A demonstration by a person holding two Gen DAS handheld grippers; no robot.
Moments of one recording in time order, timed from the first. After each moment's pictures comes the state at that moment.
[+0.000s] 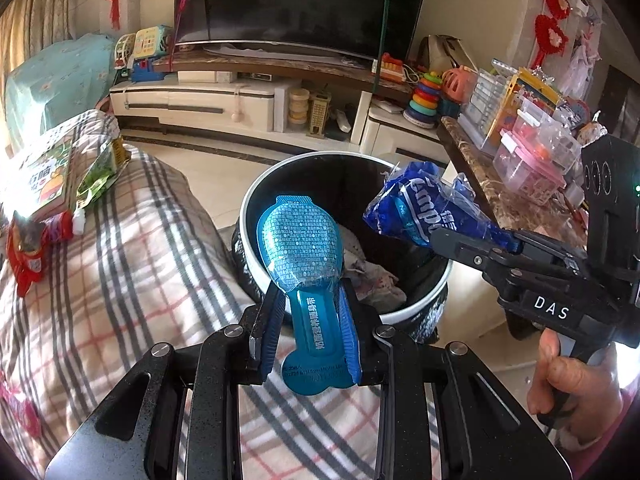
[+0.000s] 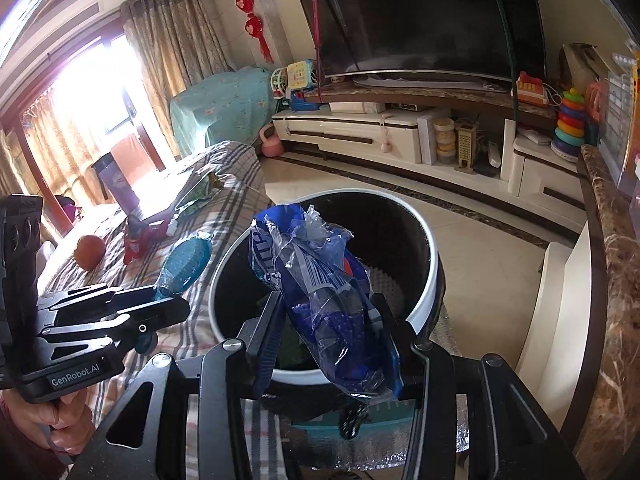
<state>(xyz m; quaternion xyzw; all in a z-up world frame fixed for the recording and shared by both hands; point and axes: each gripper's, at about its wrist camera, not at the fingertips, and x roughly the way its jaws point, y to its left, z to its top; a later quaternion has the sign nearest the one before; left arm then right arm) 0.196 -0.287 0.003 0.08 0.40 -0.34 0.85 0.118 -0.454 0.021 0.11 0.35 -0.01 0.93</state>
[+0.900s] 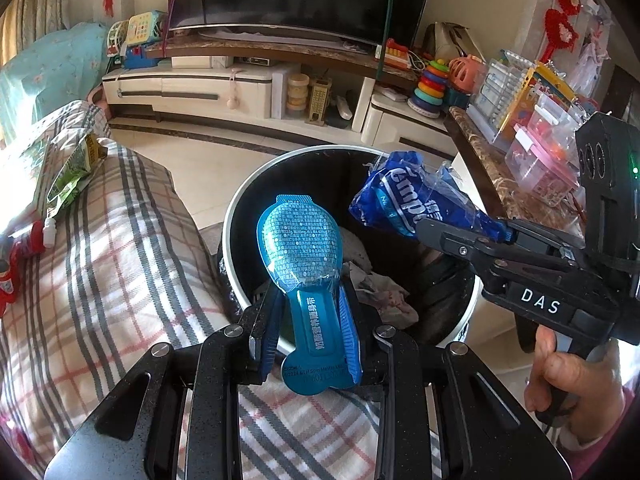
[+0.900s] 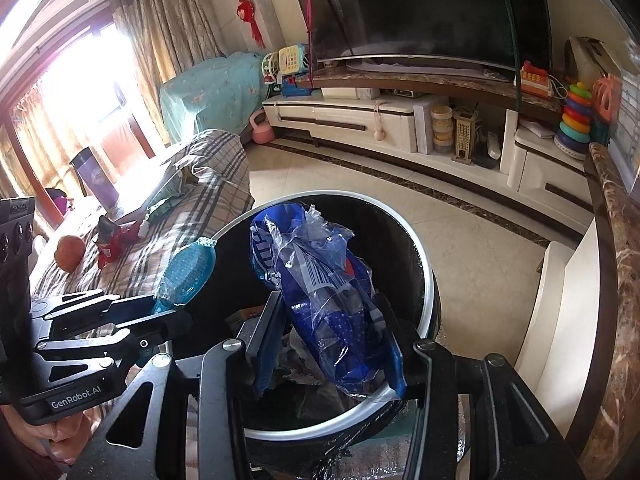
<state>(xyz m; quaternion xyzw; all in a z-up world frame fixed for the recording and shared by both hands) 0.228 -0.316 -0.014 0.09 0.43 -0.34 0.83 0.160 -0.473 0.007 0.10 0.38 -0.01 0.92</state>
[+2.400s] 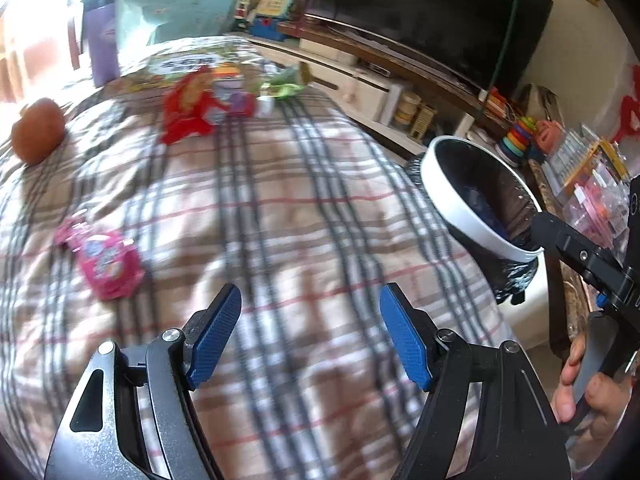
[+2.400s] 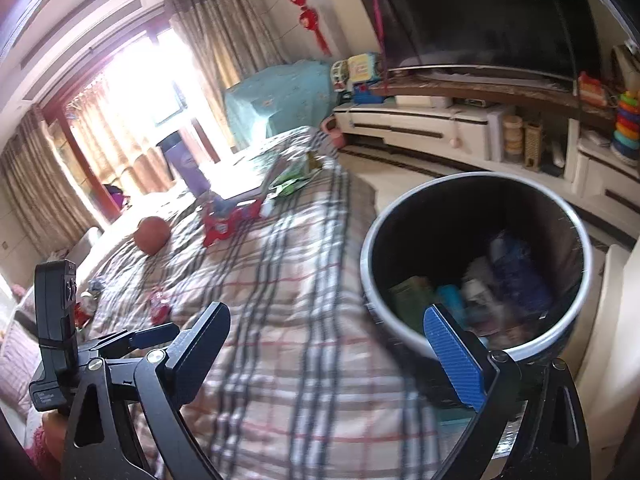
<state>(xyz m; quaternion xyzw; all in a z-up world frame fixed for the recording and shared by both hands) 0.179 -0.118 -0.031 -0.02 0.45 -0.18 0.88 0.126 -0.352 0.018 0.13 0.34 0.10 0.93</state>
